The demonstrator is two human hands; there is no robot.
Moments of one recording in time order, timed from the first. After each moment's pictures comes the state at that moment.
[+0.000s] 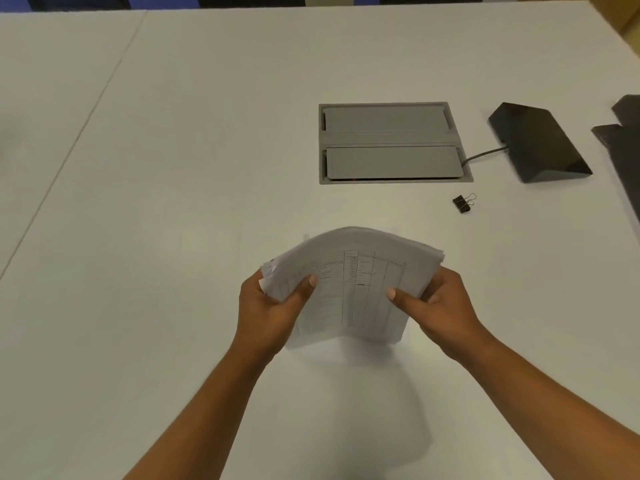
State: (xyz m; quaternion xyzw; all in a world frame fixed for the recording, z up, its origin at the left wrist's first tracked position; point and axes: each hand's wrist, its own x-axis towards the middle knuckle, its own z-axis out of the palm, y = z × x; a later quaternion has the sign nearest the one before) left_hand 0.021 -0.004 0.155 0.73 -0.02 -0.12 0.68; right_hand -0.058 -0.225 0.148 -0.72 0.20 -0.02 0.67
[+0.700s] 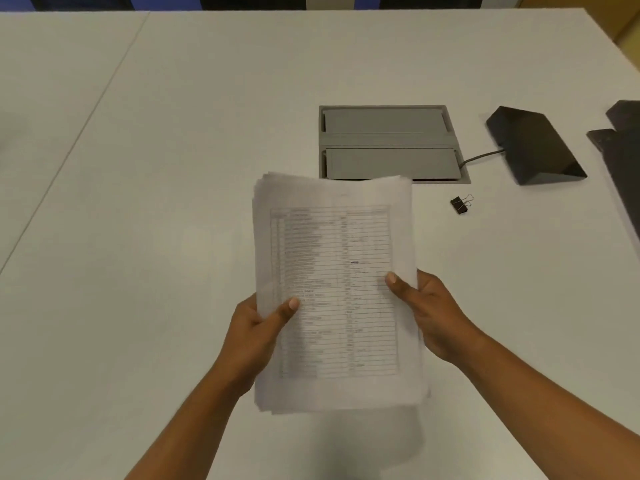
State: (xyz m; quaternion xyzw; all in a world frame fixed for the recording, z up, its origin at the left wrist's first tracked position) left_hand 0.004 0.029 0.140 0.72 0.02 -0.26 0.65; right_hand -0.055 -0.218 0.145 -0.59 0.23 0.08 0.77
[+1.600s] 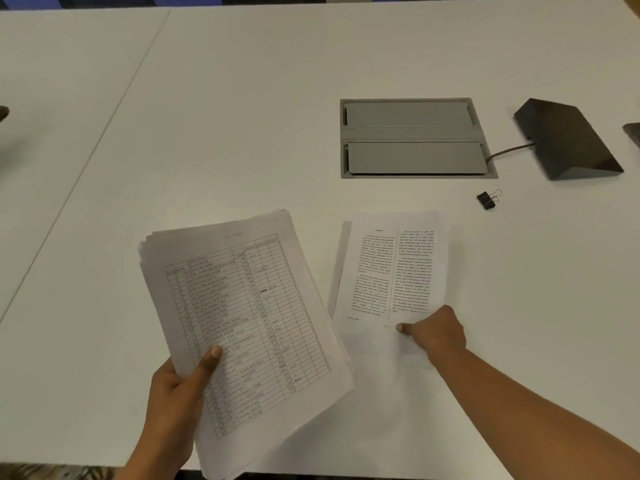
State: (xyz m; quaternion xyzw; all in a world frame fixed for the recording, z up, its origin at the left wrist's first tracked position) left_hand -0.033 0.152 0.117 0.73 0.21 -0.14 0.64; right_hand -0.057 -0.208 0.014 -0.76 0.54 0.13 0.35
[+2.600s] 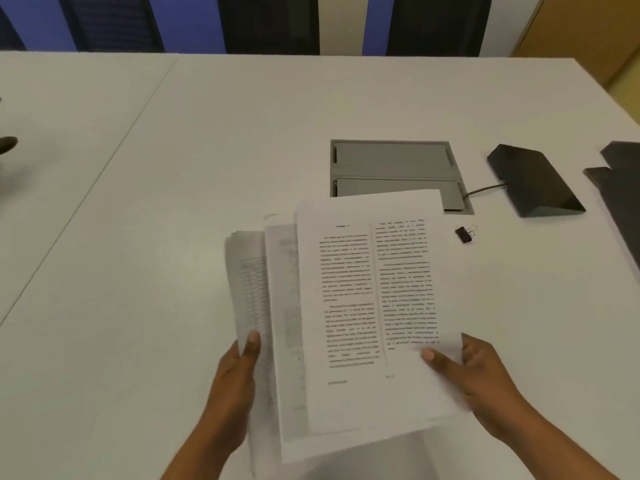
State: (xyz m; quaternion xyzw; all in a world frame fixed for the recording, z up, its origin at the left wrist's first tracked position) left_hand -0.022 0.066 0.139 0.67 0.17 -0.21 0.69; right_hand -0.121 -0.229 0.141 -0.64 0.28 0.02 0.71
